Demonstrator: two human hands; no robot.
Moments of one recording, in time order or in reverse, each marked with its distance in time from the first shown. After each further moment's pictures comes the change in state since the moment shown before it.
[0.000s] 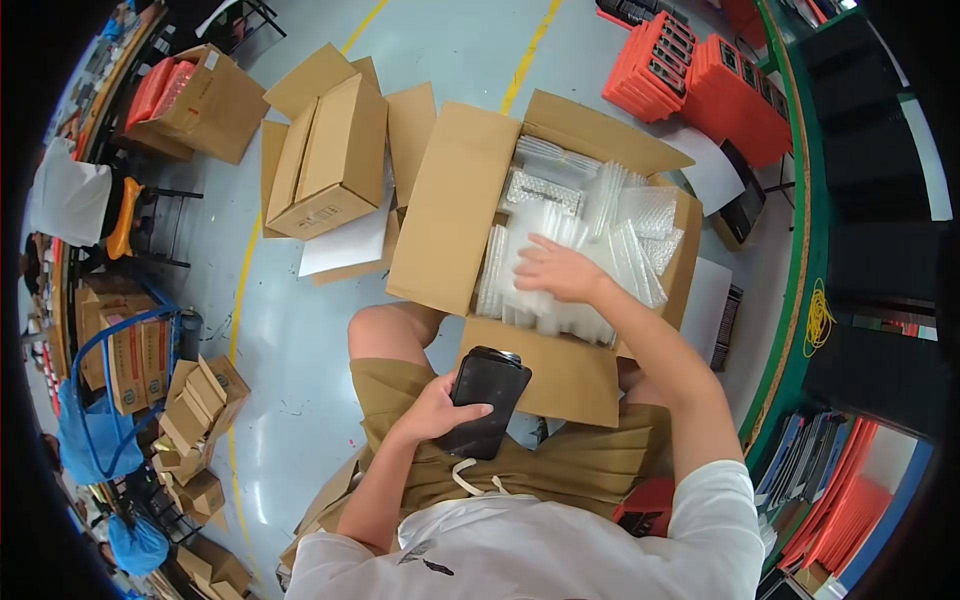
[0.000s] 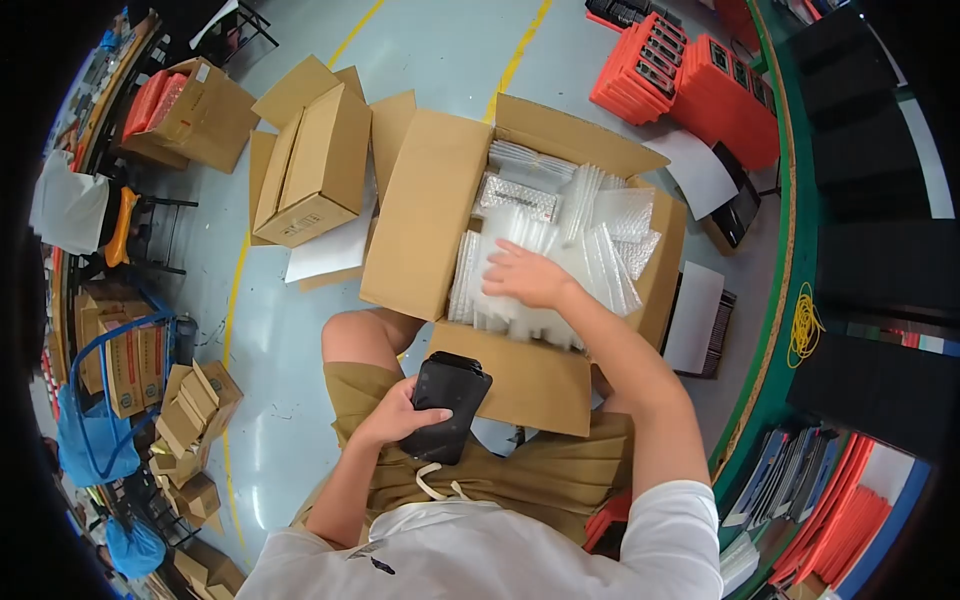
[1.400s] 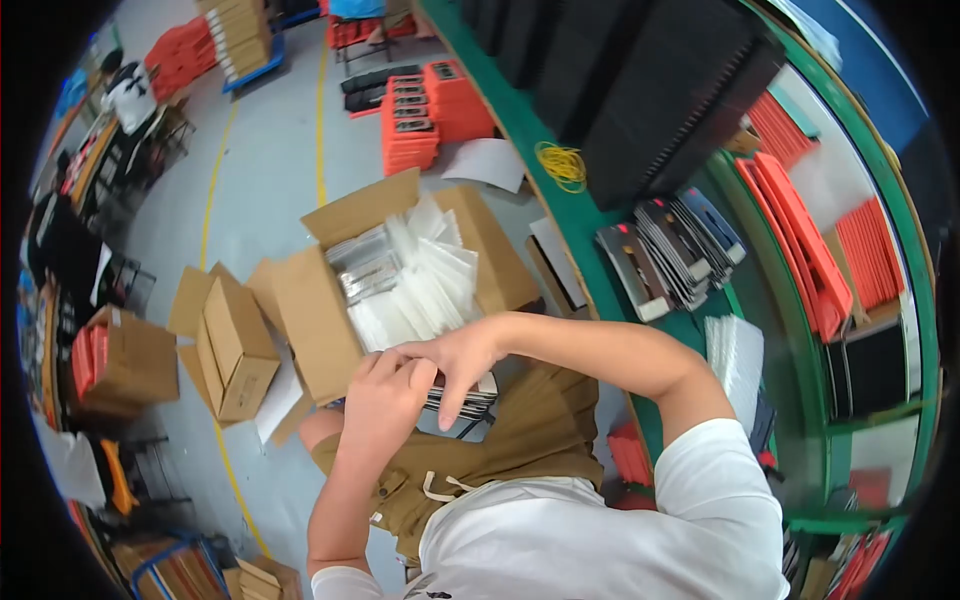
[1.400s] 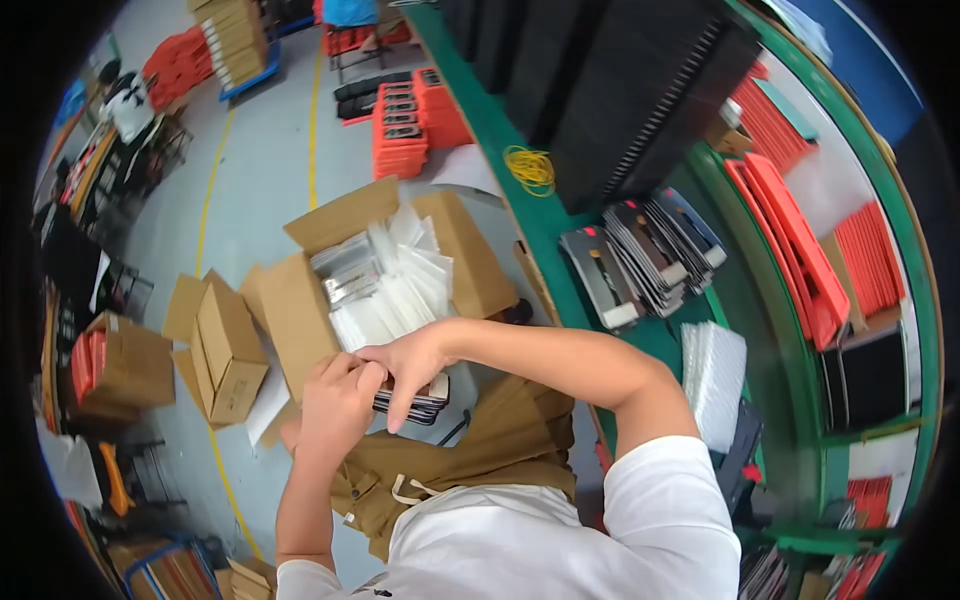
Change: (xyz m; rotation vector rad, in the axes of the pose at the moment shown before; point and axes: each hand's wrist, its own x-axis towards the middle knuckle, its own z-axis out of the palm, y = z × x) left_hand -0.046 0.121 0.168 1.778 -0.224 1.132; right_hand -0.074 -0.234 -0.216 1.368 0.026 0.584
